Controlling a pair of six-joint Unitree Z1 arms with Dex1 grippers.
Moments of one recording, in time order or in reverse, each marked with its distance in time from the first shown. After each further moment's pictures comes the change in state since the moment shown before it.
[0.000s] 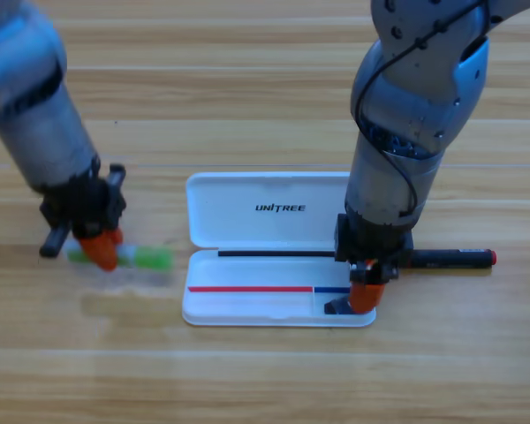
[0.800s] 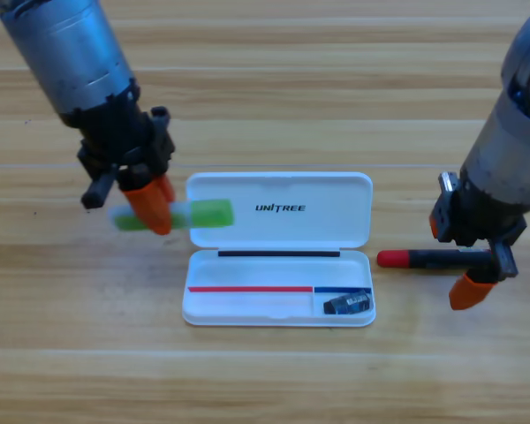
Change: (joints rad) arm 0 -0.102 -0.010 -0.348 0.322 -0.160 -0.153; arm 1 -0.147 -0.246 0.321 -0.138 0.005 -0.220
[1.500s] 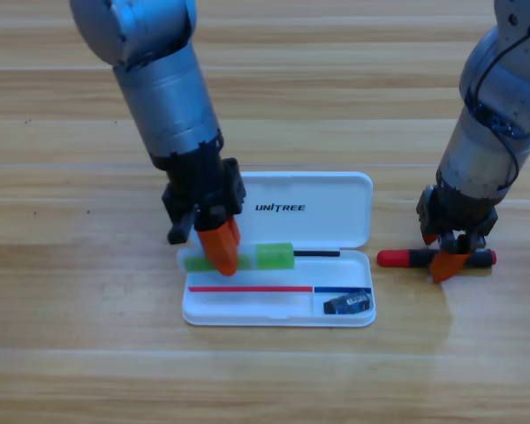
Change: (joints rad) arm 0 -0.069 0.227 -0.135 0.008 -0.077 -0.059; arm 1 -0.092 0.177 -0.083 -0.057 -0.009 -0.095
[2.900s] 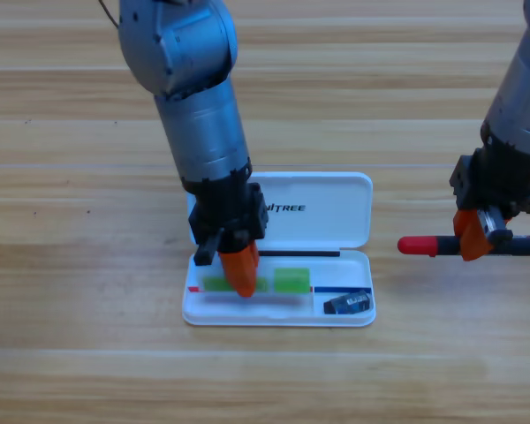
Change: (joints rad) arm 0 -0.045 0.088 -0.050 0.000 0.017 -0.016; arm 1 0.046 -0.180 -0.101 0.305 0.069 0.065
